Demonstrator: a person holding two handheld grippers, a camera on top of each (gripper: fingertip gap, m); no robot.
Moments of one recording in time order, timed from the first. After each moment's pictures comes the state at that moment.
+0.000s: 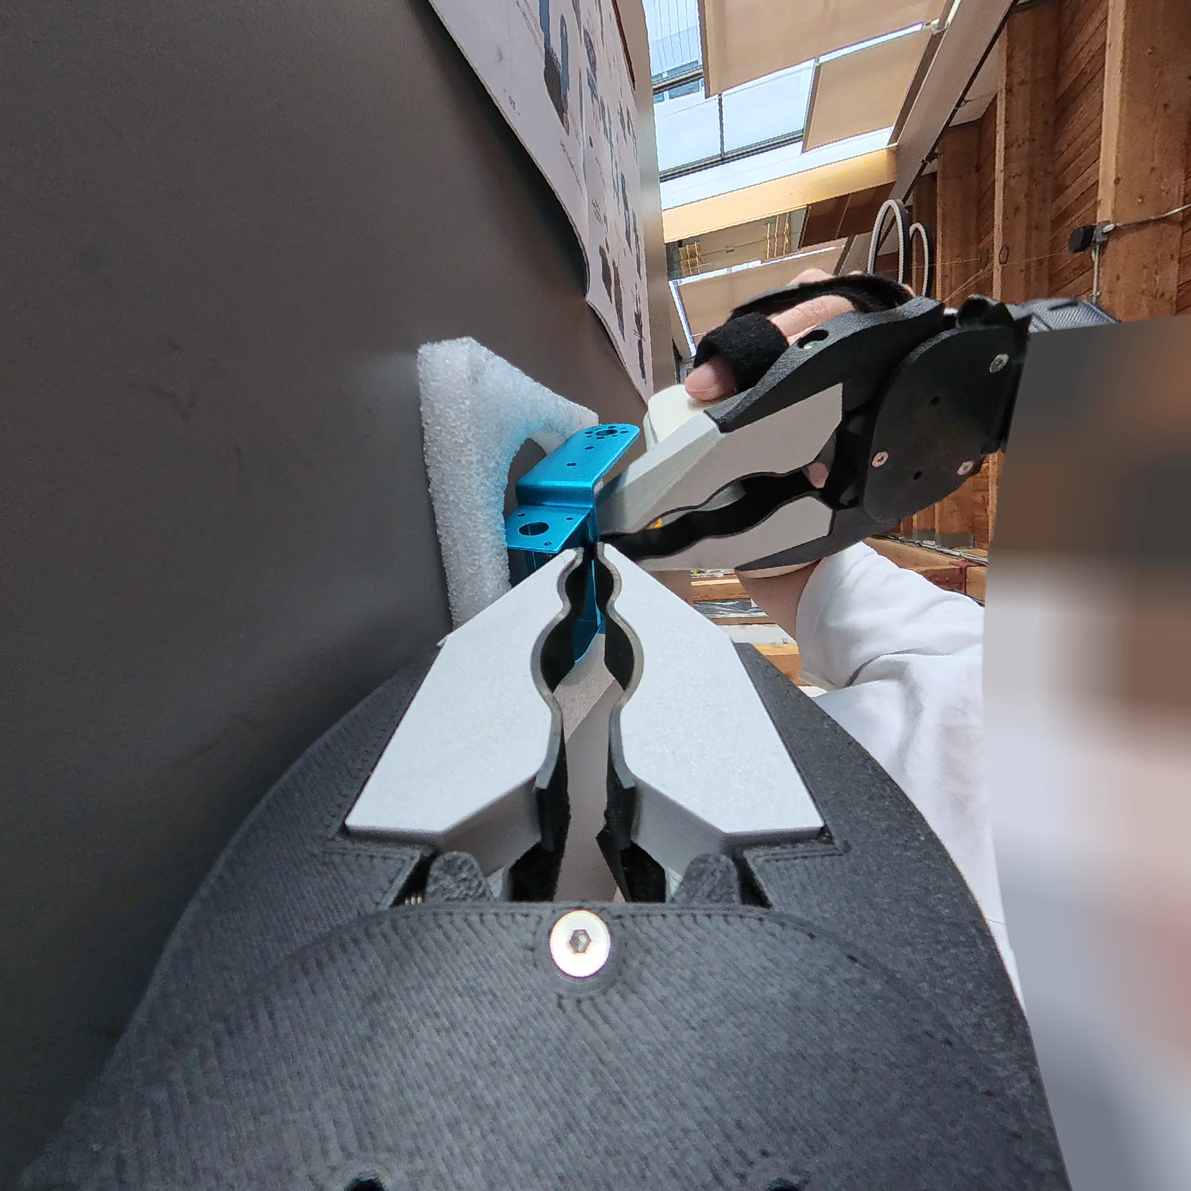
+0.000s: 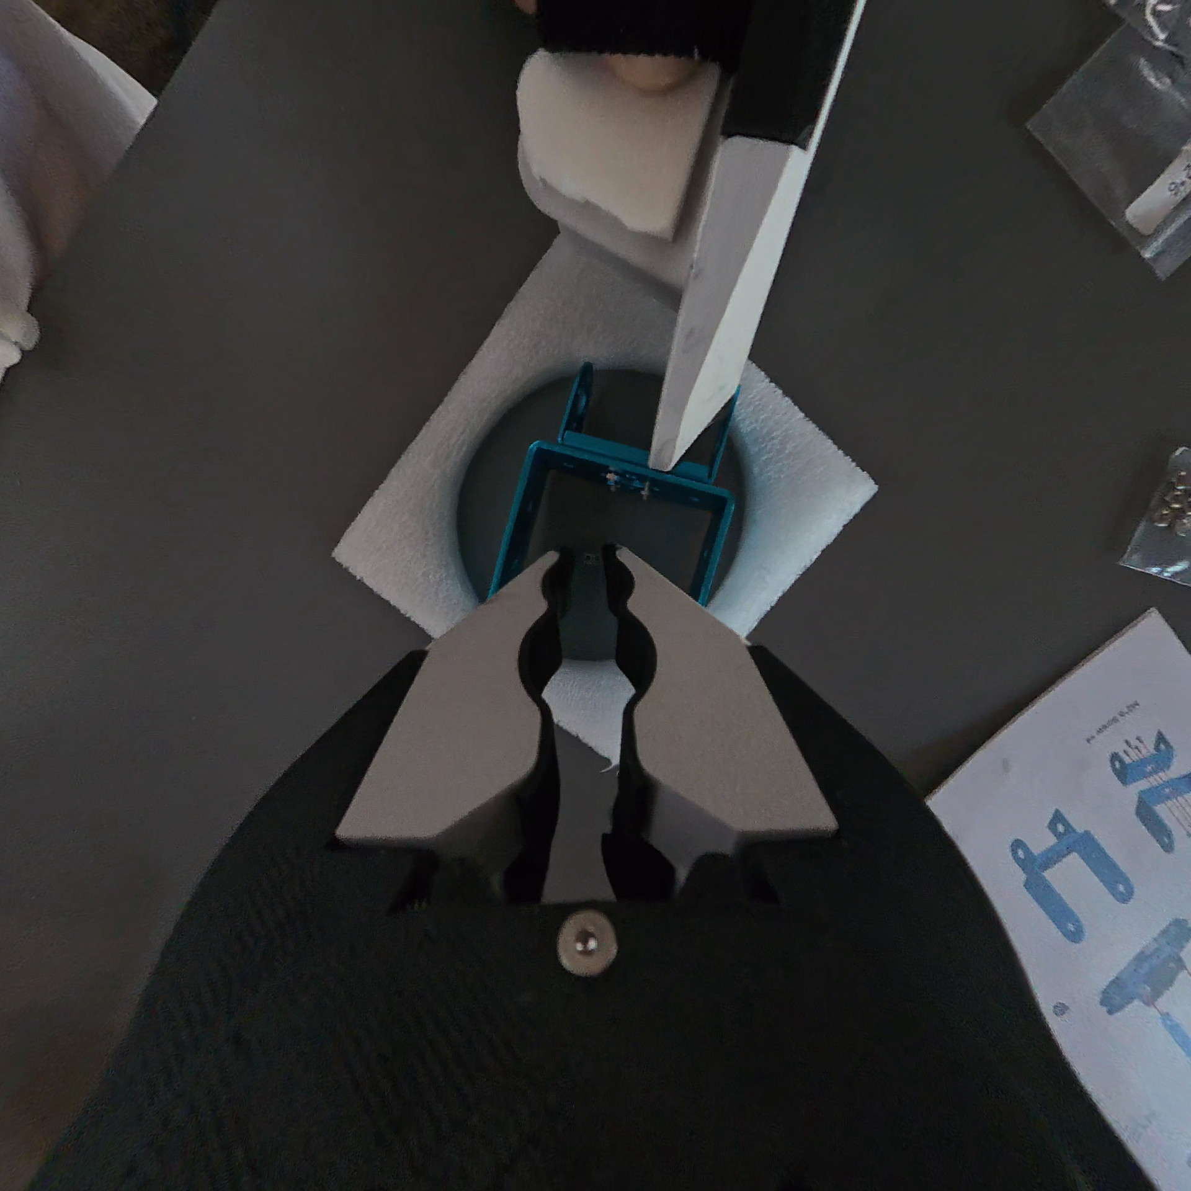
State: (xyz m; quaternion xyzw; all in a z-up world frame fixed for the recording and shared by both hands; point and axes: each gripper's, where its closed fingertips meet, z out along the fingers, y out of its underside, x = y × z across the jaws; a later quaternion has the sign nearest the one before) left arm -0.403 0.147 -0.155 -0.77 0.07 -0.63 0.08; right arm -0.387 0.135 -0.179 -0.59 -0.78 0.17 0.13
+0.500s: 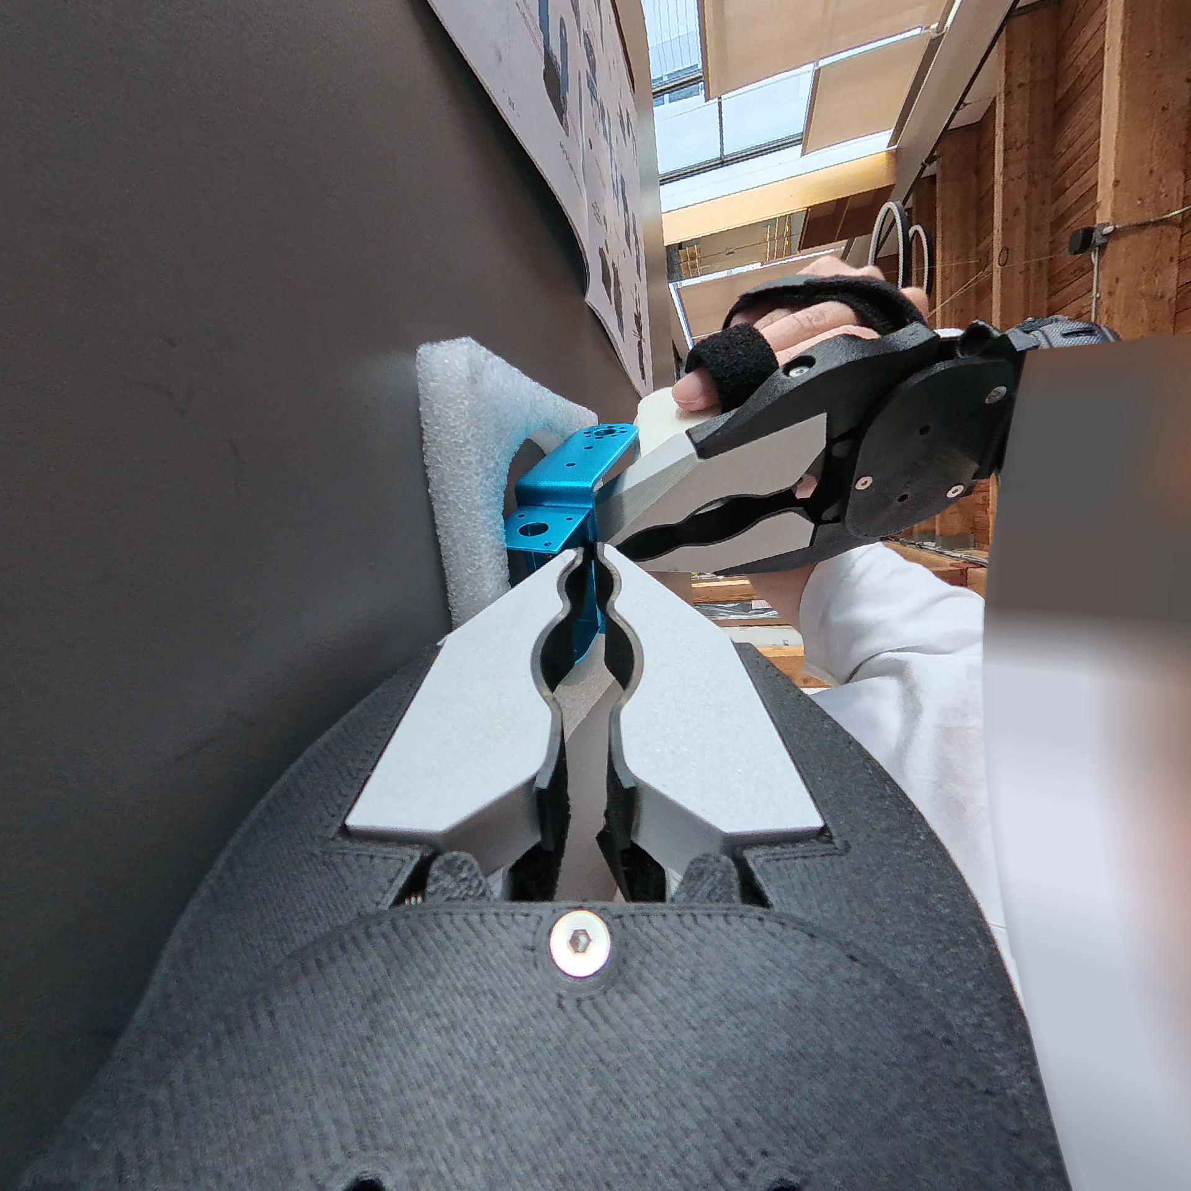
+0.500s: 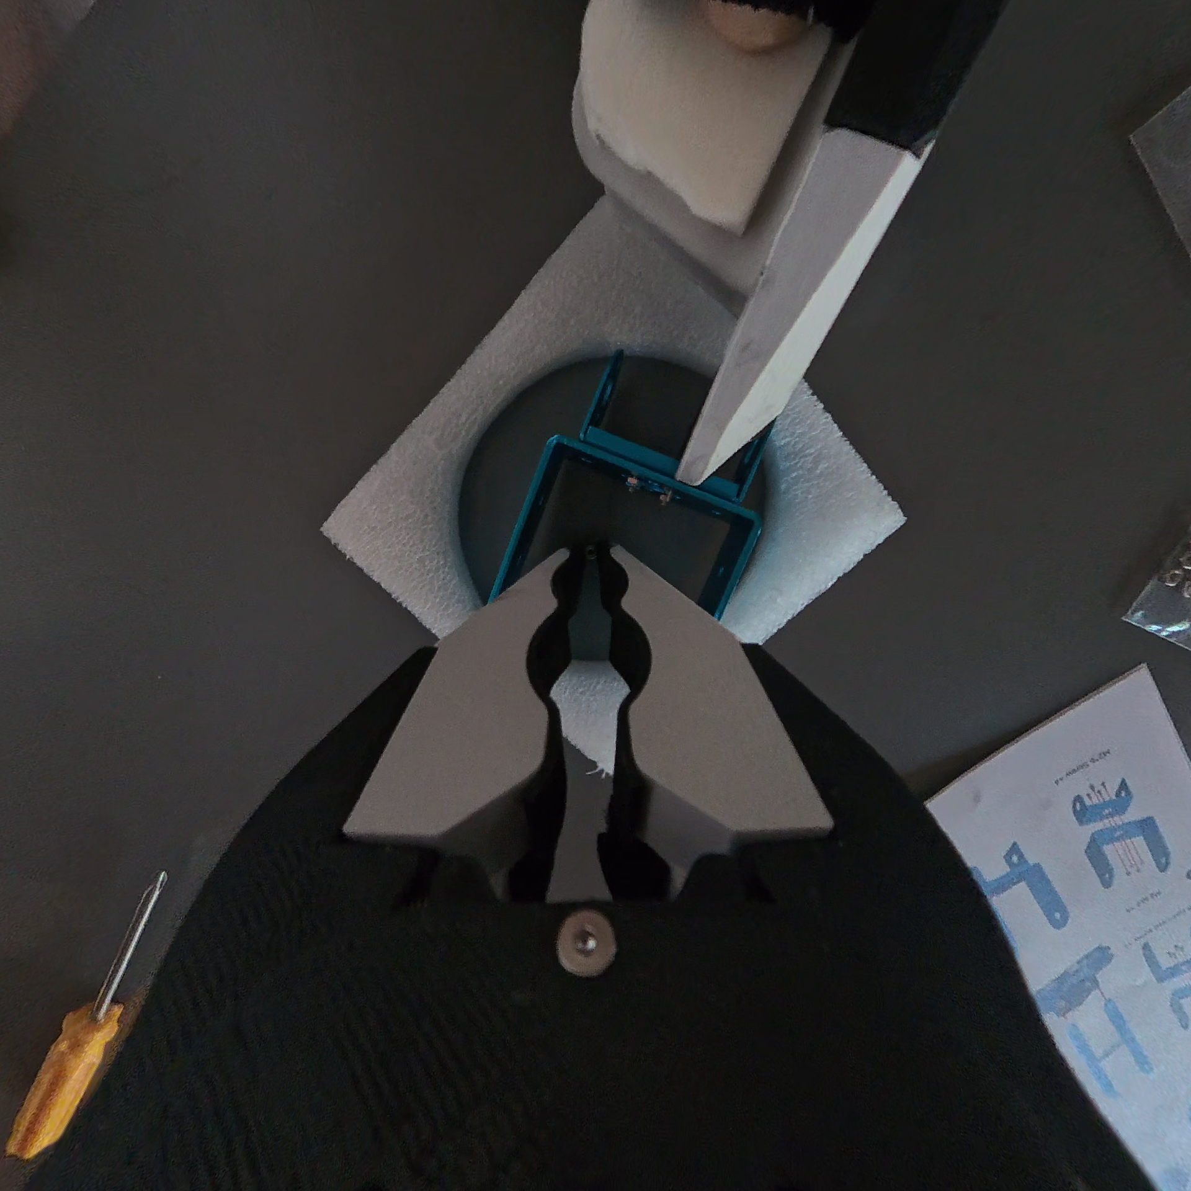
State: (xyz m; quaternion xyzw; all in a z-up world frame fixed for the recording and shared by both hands) left arm -0.403 0.147 -0.155 -0.77 0.06 -0.63 0.08; right arm -0.385 0.133 -0.187 -0.55 -0.82 0.13 0.10
